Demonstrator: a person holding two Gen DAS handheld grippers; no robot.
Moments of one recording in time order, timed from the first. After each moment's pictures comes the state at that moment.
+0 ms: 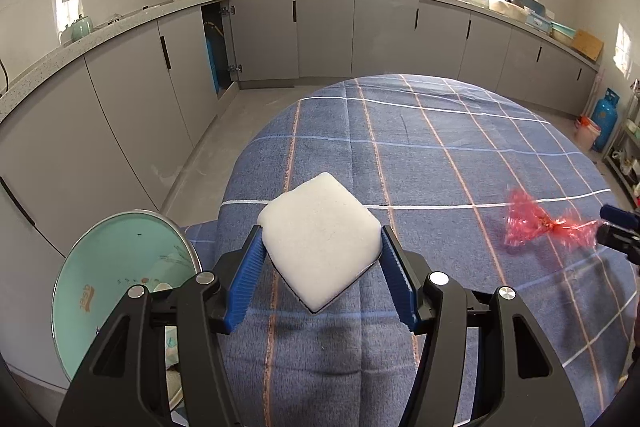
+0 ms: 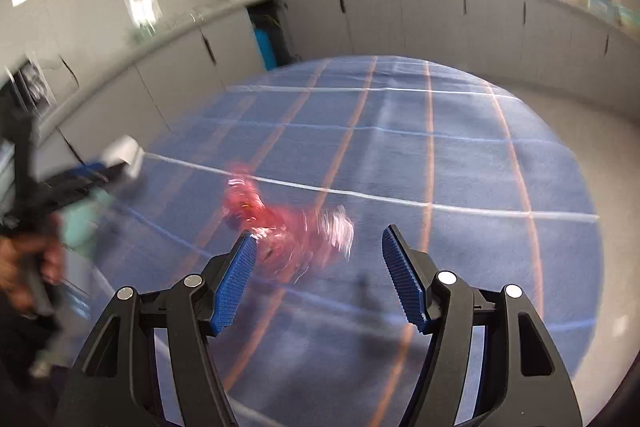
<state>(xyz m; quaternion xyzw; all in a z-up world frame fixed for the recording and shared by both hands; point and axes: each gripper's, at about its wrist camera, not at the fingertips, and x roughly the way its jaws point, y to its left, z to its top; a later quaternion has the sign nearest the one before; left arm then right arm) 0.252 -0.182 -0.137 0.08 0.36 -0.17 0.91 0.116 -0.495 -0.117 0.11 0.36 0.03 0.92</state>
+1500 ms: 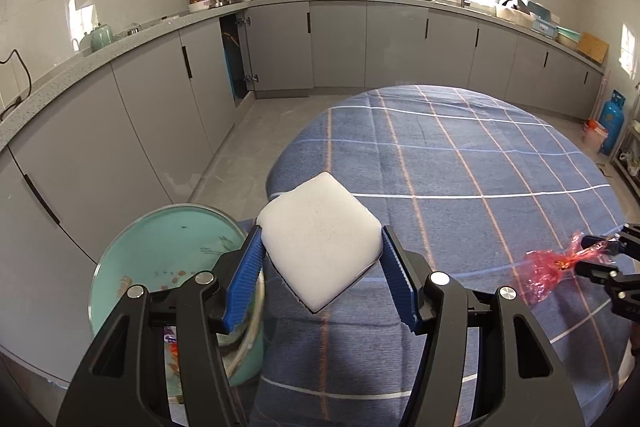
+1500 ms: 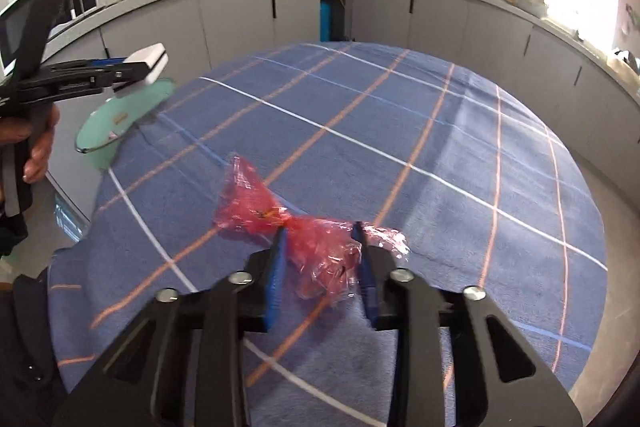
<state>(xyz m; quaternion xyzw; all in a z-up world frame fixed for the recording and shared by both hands) 0.227 -0.138 -0.113 0.08 0.34 -0.15 0.93 0.106 -0.423 -0.135 -0.04 0.39 0.11 0.91</state>
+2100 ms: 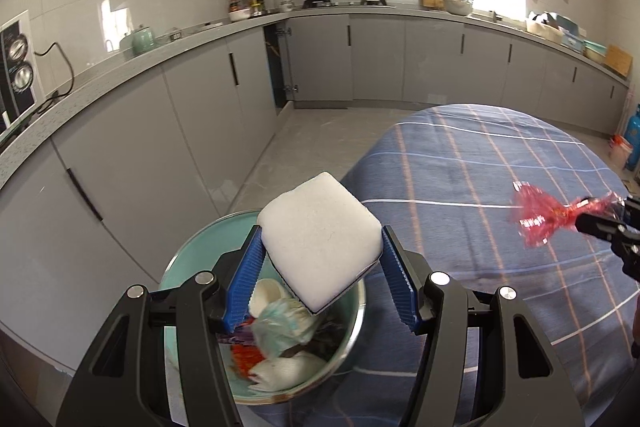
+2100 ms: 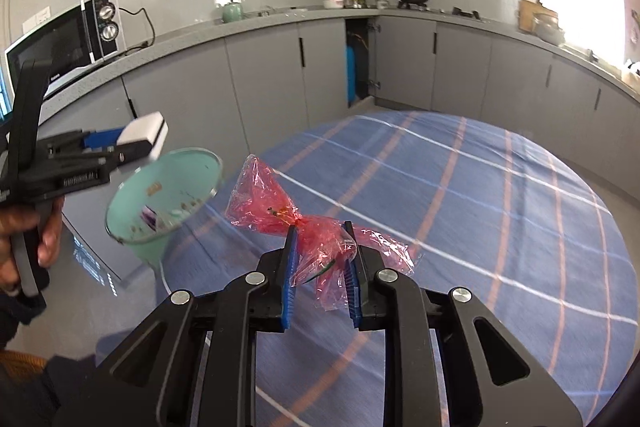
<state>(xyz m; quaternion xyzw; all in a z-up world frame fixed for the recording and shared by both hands) 0.227 -0.069 -0.097 0.08 0.32 -0.09 0.94 0.162 -0.338 -0.090 -0.01 0.32 0.15 0.93</state>
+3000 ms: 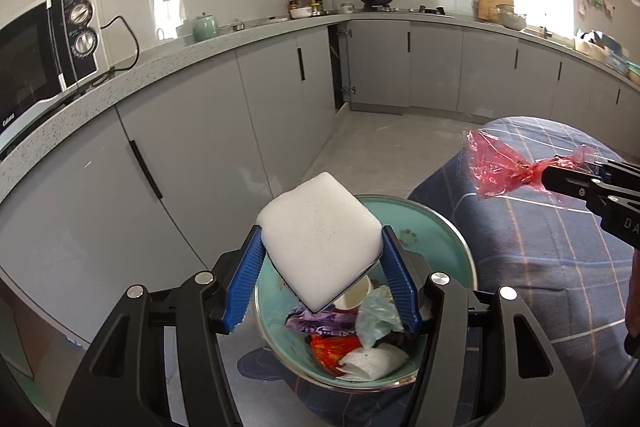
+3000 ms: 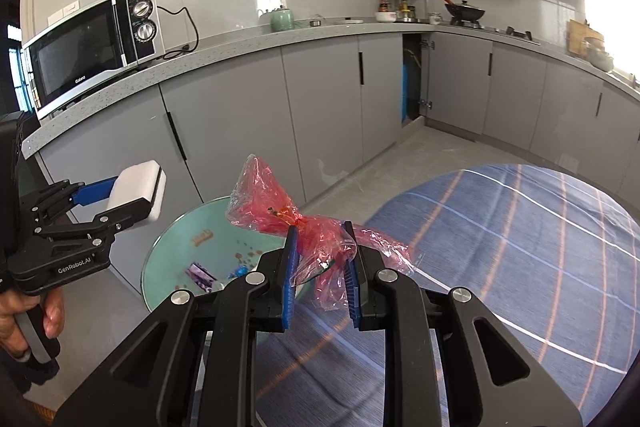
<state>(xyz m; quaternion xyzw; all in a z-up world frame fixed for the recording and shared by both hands) 0.224 0.017 -0.103 0.06 0.31 0.00 0.95 0.232 -0.219 -0.080 -0.01 0.30 0.22 0.93</state>
